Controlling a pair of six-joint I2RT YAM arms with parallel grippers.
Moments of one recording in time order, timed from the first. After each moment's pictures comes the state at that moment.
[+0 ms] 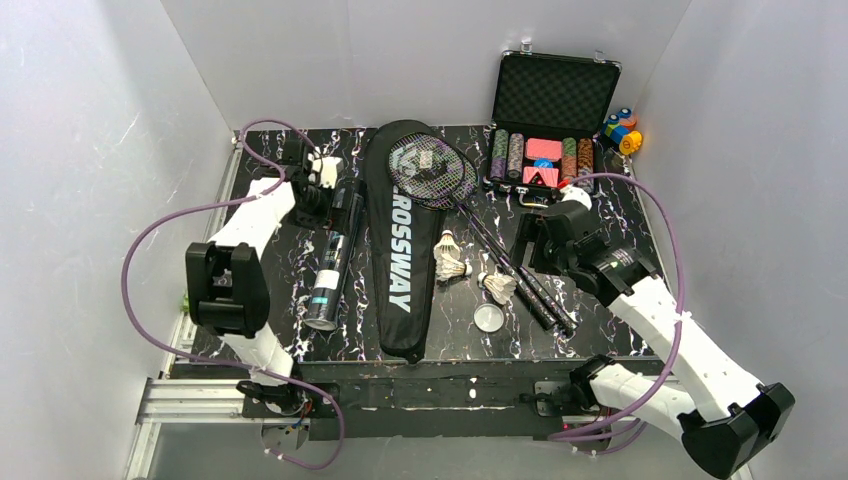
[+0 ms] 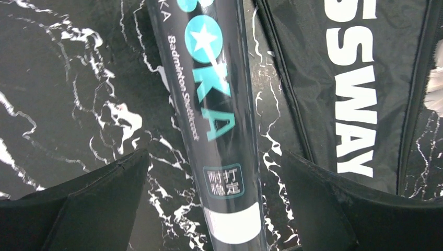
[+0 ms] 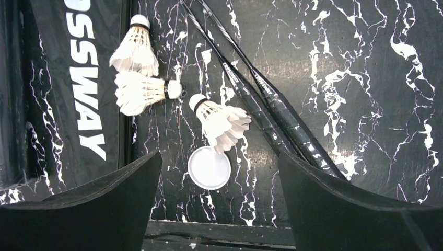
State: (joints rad) left arm -0.09 1.67 1.37 -0.83 0.21 0.13; right arm 0.57 0.96 1.00 -0.84 0.24 0.61
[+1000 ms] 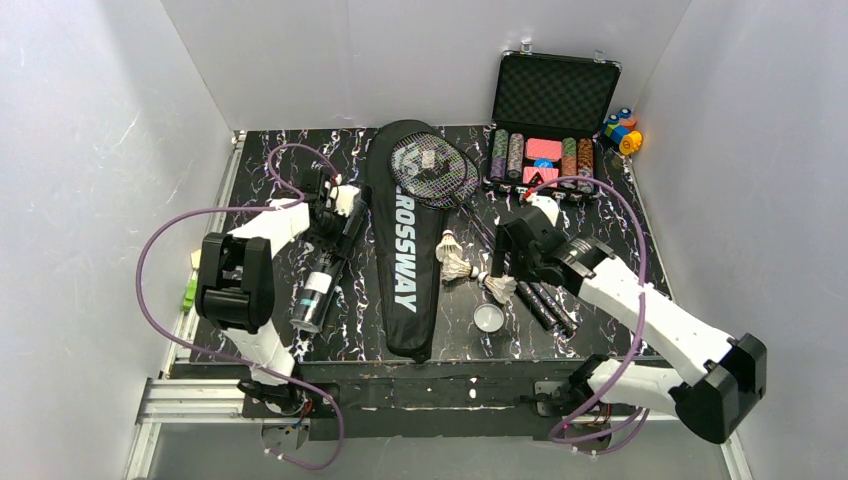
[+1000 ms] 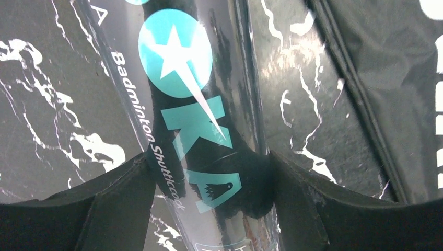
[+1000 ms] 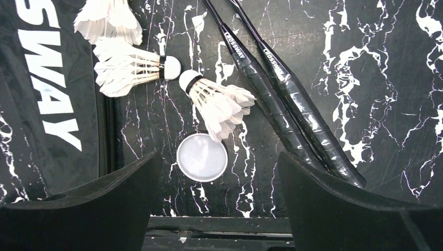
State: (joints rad) left arm -0.16 1.76 1.16 -0.60 0.16 0.28; right arm 0.72 1.11 1.00 -0.88 0.33 0.68
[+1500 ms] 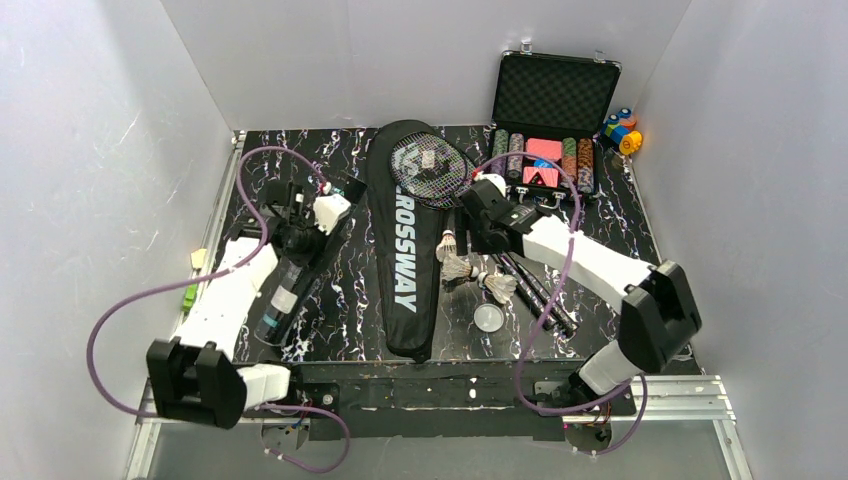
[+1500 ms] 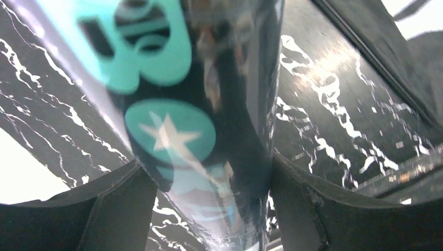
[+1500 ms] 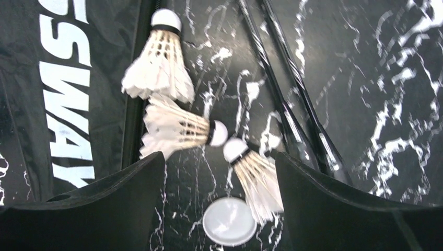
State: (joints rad) left arm -0.16 1.27 1.03 -0.83 0.11 0.51; right arm 0.73 1.51 1.20 -0.70 0.31 0.53
